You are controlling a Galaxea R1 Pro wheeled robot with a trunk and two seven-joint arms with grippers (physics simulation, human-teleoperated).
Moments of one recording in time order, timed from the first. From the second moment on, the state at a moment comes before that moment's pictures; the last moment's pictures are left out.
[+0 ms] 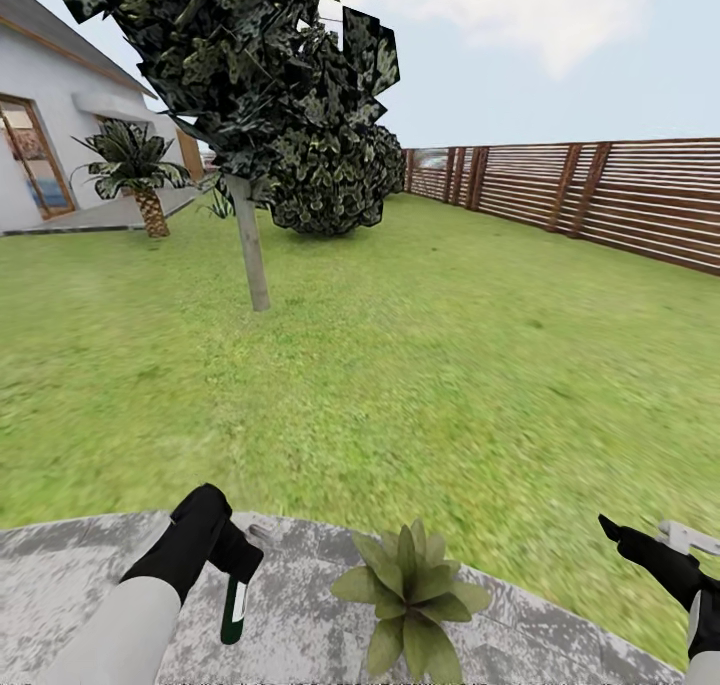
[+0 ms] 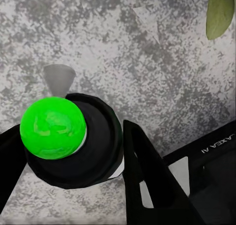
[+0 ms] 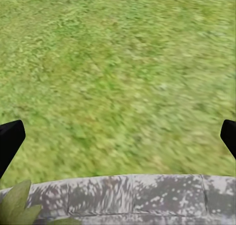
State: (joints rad) left arm -0.66 -0.02 0.15 -0.73 -1.00 0.88 -0.99; right arm -0.59 -0.17 -1.17 -0.76 0.54 0.12 0.62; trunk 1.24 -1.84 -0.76
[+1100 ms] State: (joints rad) left arm -0.66 -0.02 0.15 -0.72 -1.00 0.88 -0.99; right arm -0.59 -0.17 -1.17 -0.75 0.54 0.12 0.61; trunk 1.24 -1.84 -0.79
